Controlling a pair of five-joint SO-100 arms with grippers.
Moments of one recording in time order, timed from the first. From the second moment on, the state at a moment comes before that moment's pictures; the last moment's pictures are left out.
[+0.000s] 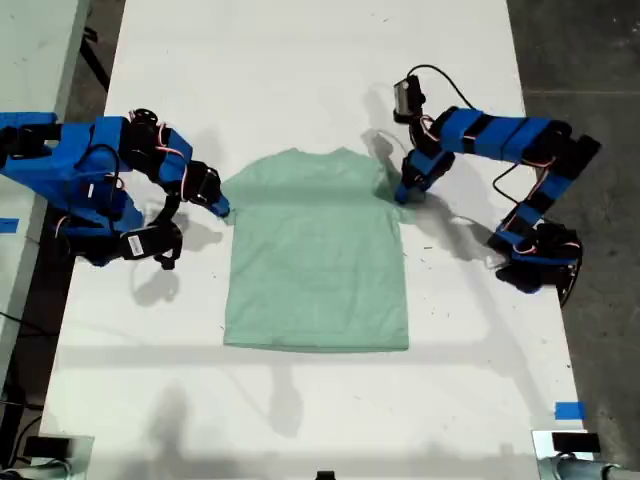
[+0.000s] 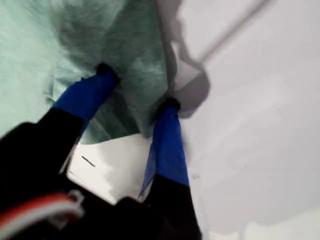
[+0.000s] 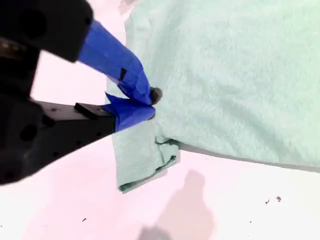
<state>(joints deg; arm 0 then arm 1) -15.3 118.3 114.9 79.1 14.1 47.7 85.5 114.8 57.4 -68.7</state>
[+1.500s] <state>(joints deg) -15.5 116.5 114.9 77.2 14.5 22.5 60.3 59.8 79.3 -48.0</state>
